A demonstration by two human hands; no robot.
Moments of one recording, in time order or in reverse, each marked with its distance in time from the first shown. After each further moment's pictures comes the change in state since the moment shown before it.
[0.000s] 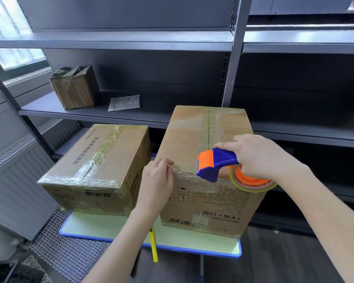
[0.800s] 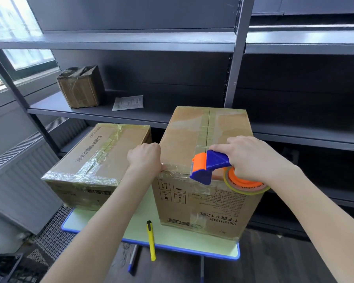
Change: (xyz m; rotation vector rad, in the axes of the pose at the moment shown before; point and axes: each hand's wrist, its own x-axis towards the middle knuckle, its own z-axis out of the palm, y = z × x) left_hand 0.066 0.009 -0.029 0.638 -0.476 -0.251; right_hand 0.000 -0.010 -0.007 -0.030 -0.024 -0.053
